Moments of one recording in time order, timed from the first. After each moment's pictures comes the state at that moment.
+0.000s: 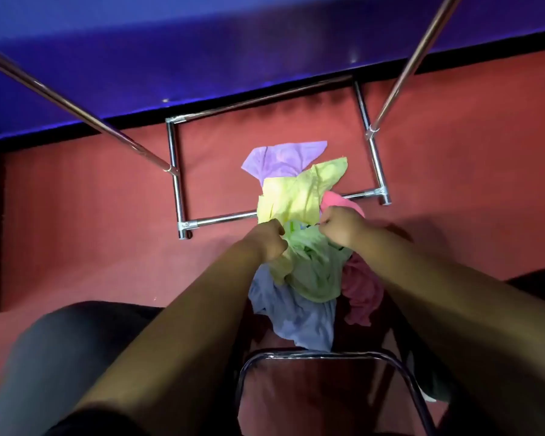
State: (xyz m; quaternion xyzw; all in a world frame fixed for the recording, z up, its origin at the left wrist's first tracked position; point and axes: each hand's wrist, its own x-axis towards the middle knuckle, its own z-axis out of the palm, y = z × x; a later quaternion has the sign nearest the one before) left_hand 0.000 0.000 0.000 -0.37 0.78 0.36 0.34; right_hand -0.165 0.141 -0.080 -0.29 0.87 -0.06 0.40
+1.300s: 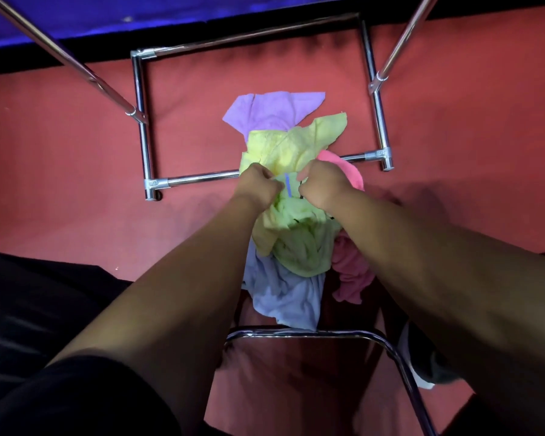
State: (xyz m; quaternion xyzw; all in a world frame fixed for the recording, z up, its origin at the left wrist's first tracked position) left_hand -0.012 0.009 -0.088 -0.53 0.68 0.50 0.09; right_hand -0.133 0.125 -0.072 -0.30 0.87 -0.08 0.39
